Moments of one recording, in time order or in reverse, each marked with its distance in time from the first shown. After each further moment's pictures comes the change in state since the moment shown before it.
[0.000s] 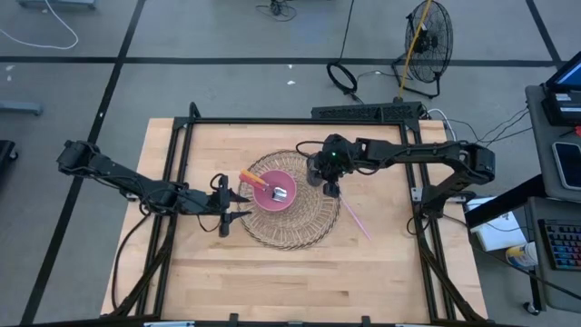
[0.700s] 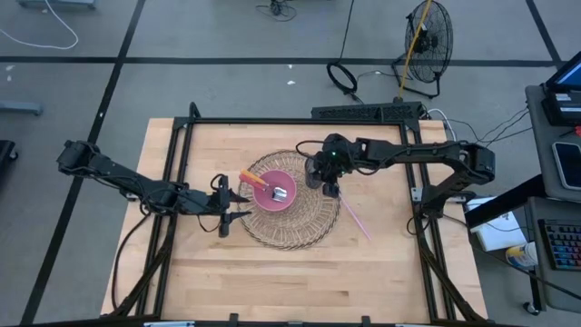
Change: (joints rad) left arm 0.000 0.000 0.000 -0.015 0.000 -0.003; right arm 0.000 0.000 0.000 0.030 -0.029 -0.022
